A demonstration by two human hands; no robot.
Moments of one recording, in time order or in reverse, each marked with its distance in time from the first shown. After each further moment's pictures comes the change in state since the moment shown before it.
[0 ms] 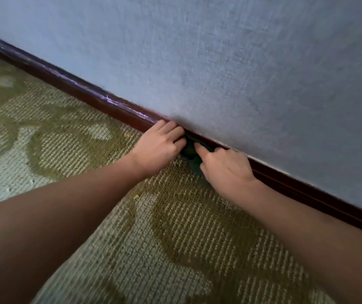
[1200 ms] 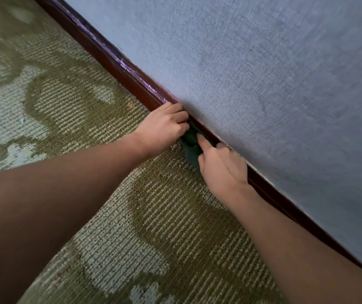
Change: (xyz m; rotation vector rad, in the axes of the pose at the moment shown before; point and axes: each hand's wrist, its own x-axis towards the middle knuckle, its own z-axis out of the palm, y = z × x) left_hand 0.003 0.028 0.000 -0.044 0.083 -0.266; right_hand -0.014 0.014 0.002 0.045 -0.013 -0.019
